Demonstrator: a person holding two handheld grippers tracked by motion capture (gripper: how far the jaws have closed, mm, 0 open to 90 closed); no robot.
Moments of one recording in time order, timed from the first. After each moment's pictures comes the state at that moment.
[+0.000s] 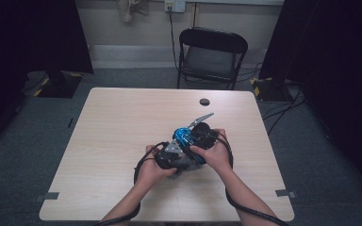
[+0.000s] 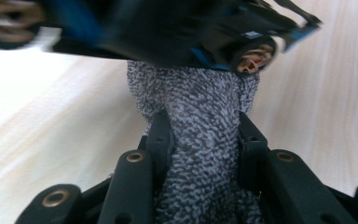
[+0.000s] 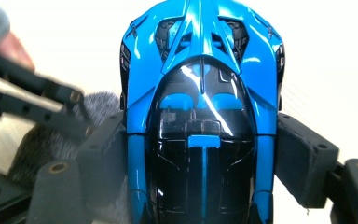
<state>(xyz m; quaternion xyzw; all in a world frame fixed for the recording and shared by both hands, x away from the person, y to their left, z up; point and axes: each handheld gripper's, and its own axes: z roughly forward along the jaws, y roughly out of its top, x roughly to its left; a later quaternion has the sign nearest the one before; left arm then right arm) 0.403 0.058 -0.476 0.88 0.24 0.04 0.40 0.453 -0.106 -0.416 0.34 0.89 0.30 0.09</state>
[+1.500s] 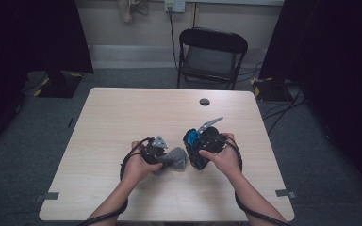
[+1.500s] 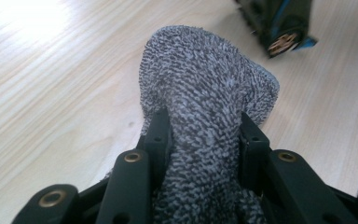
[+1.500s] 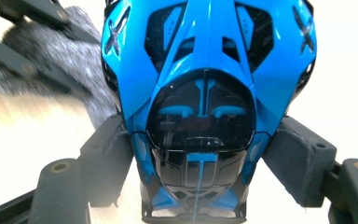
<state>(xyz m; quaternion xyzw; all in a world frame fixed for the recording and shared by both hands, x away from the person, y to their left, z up) 0.416 0.108 -0.470 0.89 0.29 0.07 0.35 0.444 -0.136 -0.424 0.34 0.89 0.30 0.07</state>
